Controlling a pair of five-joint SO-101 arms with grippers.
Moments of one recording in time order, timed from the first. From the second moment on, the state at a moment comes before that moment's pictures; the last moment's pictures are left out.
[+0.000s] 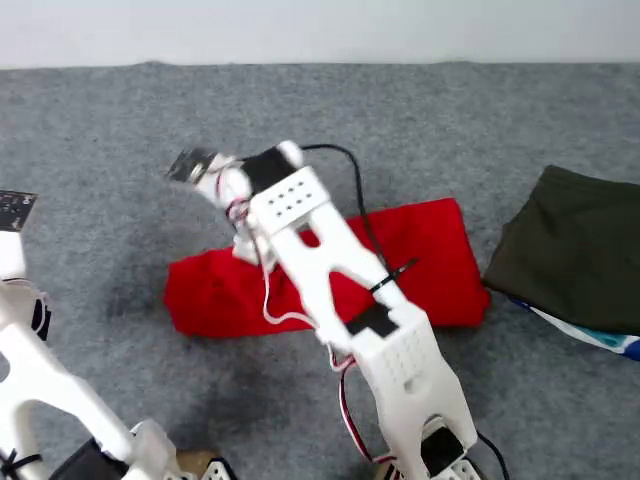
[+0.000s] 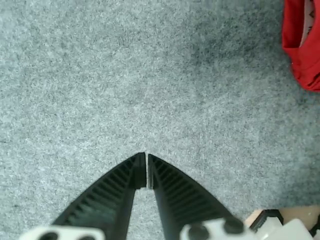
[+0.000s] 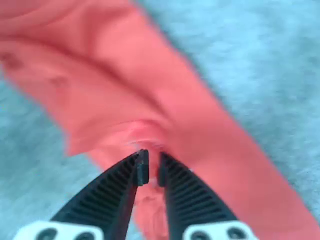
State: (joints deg) left arm -49.2 -21.8 22.4 92.0 -38.9; right arm -40.7 38.2 -45.4 100.5 27.6
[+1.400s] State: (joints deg) left arm -49.2 -21.8 22.4 92.0 -38.9; right arm -47.7 31.5 -42.2 100.5 23.3
